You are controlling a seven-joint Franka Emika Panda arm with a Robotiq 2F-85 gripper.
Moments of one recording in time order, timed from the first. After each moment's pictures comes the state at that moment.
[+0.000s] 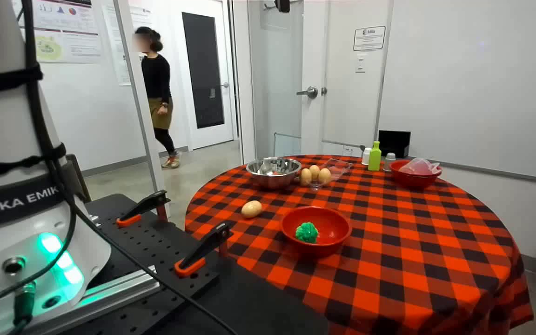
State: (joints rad) arm -0.20 -0.62 -0.27 -2.51 -0.23 1.99 -0.30
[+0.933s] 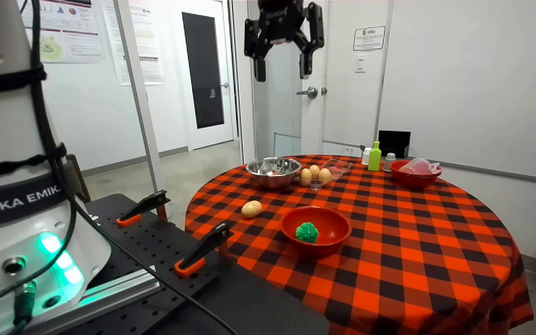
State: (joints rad) arm -0.11 -0.44 -0.19 -2.63 -0.18 2.19 -0.23
